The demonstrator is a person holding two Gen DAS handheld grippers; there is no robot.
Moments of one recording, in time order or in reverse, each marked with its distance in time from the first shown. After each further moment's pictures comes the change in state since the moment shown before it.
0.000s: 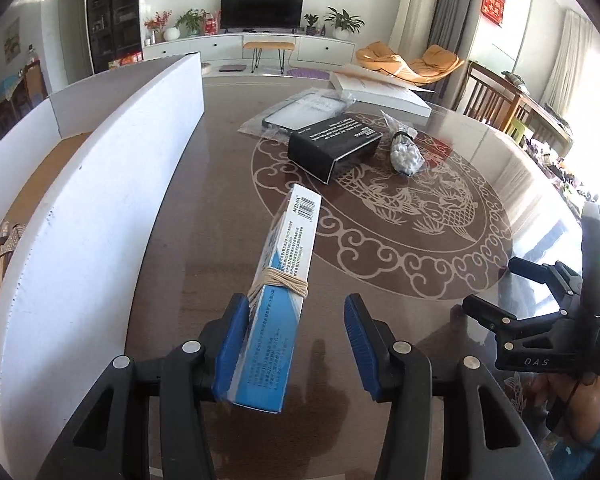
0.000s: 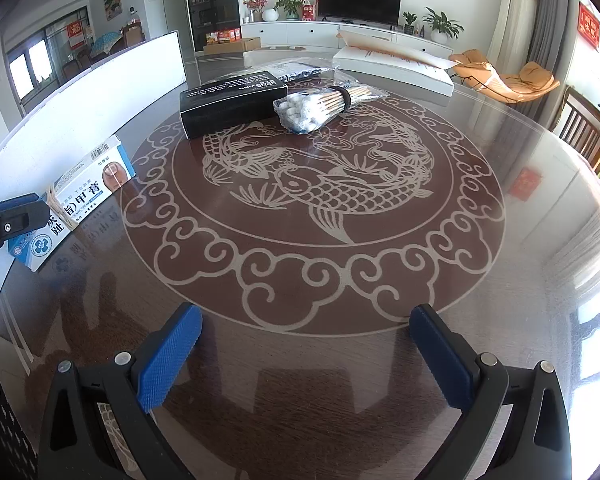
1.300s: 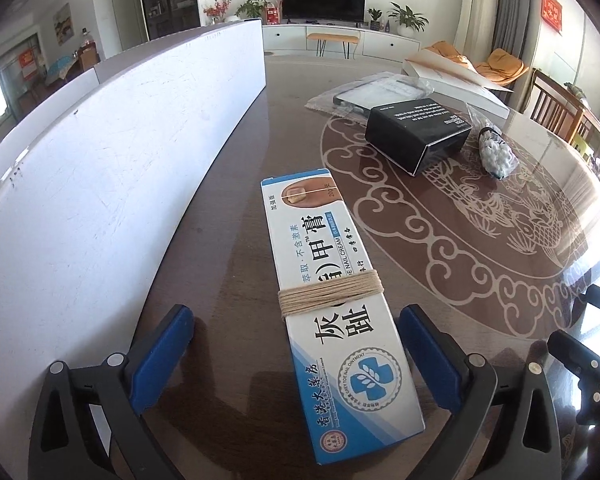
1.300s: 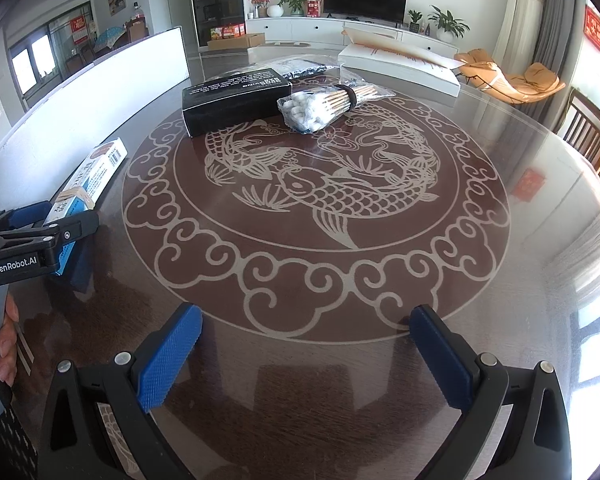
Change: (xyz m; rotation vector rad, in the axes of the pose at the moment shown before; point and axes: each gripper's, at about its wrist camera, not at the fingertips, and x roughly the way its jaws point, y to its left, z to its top) left arm 0.050 0.021 0.003 -0.133 0.011 0.239; right arm 0.004 -0.002 0.009 -0.020 0.045 0.021
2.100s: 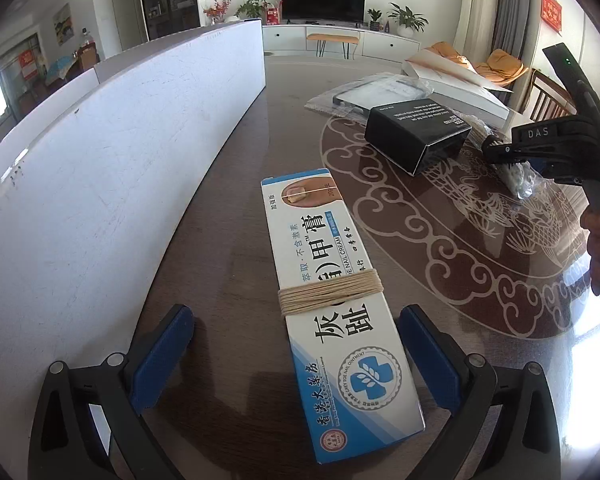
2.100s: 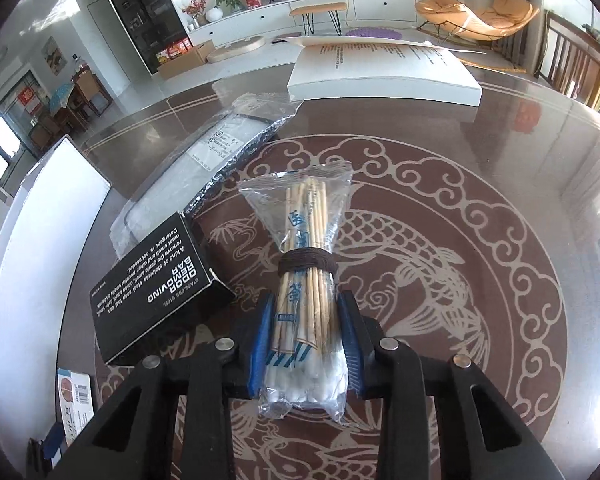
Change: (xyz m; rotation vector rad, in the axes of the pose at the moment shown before) left arm -0.001 0.000 0.000 -0.001 -0.002 -0.001; right arm 0.083 -0.043 0.152 0.264 0.040 0.051
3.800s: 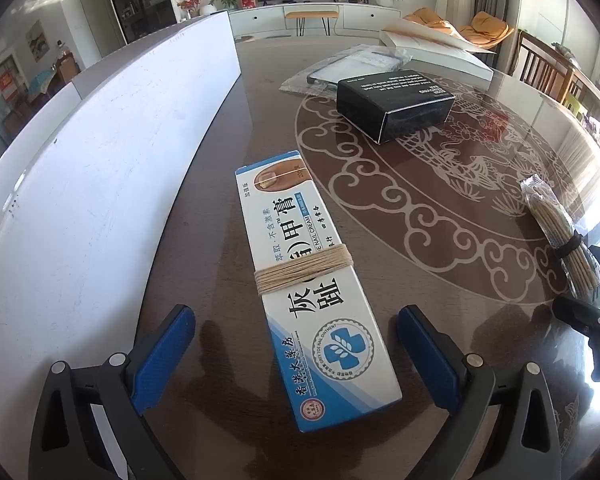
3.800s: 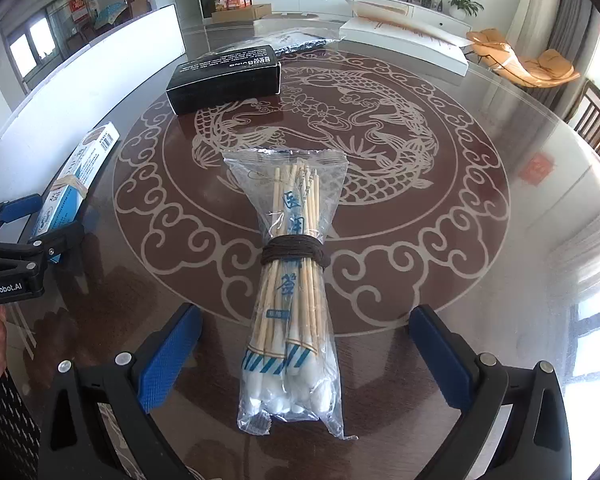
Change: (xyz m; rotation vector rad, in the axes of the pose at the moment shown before) left arm -0.007 -0.018 0.004 0.104 0.079 -0.004; right arm -0.074 -0.009 -0.151 -0.278 0.070 -0.038
